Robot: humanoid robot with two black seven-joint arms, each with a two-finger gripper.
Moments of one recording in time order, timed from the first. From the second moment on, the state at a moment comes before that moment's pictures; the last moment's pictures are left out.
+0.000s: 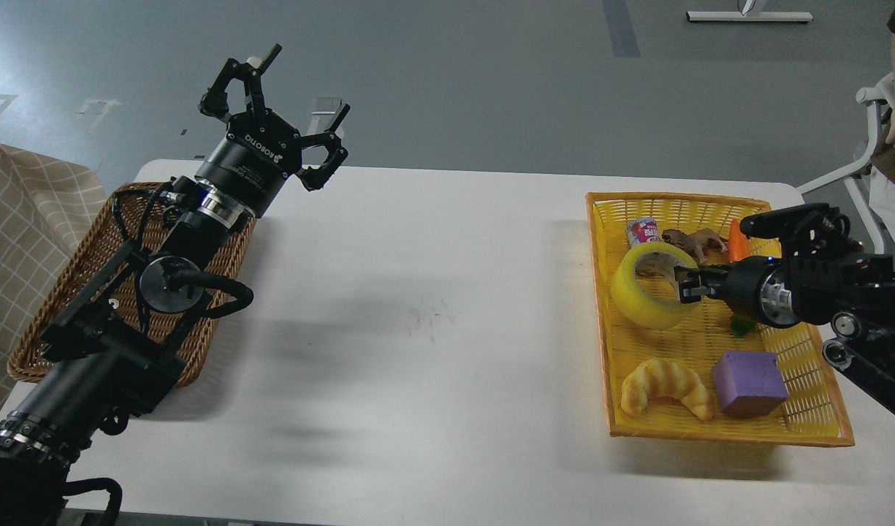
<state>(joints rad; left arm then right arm) -0.50 0.27 -1.19 -1.10 0.16 -0.49 -0.14 0.69 -0.68 0.63 1.32 -1.83 0.49 -0.14</state>
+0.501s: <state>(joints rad) -0.51 0.28 -1.19 -1.09 0.16 -0.49 -0.14 0.91 -0.70 0.62 1.36 -1.72 0.49 -0.15</state>
